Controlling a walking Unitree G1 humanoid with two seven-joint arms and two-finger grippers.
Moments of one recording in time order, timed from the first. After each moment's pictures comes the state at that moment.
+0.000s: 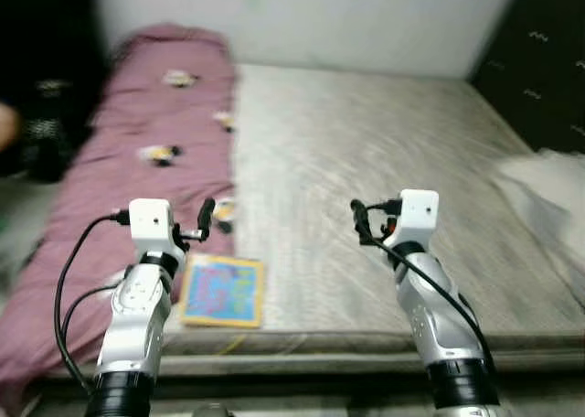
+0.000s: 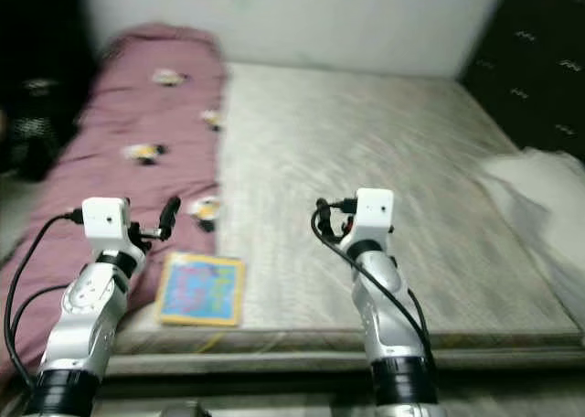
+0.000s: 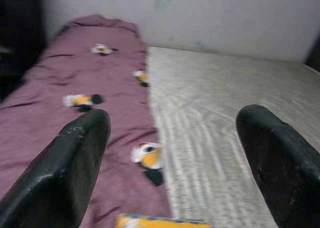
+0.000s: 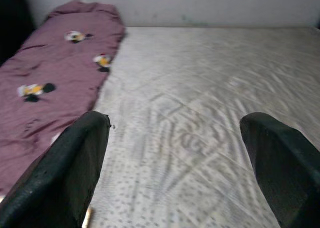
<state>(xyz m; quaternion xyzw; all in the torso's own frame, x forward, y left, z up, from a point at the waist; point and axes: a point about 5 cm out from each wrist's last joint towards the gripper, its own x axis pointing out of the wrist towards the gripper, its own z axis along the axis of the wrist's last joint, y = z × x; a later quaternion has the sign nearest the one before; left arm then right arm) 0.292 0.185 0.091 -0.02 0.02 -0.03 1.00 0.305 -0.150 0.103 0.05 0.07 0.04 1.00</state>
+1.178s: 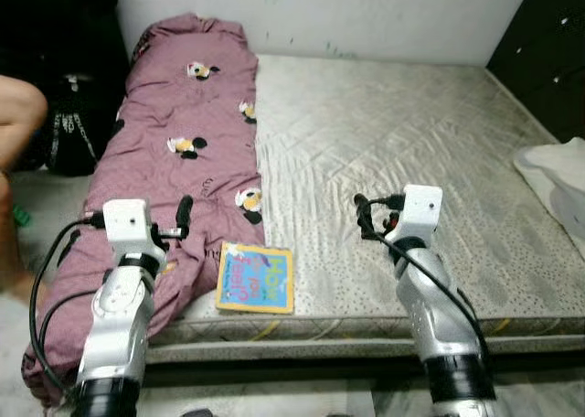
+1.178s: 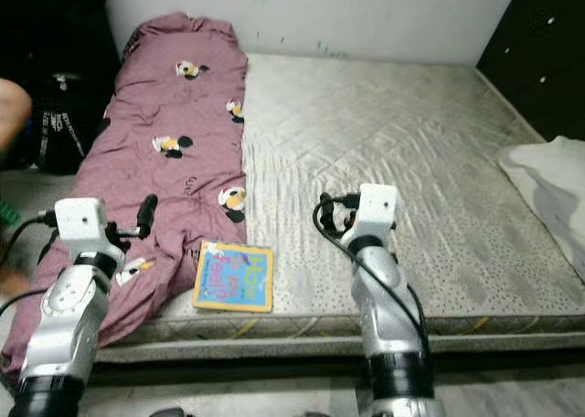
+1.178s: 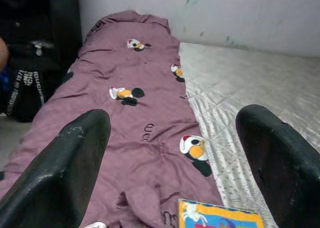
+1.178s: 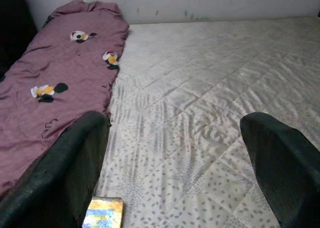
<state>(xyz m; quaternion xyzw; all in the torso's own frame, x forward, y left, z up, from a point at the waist) 0.286 0.205 0.101 -0.02 0.01 0.01 1.00 0.308 -0.147 0.107 0.06 0.06 0.02 1.00</state>
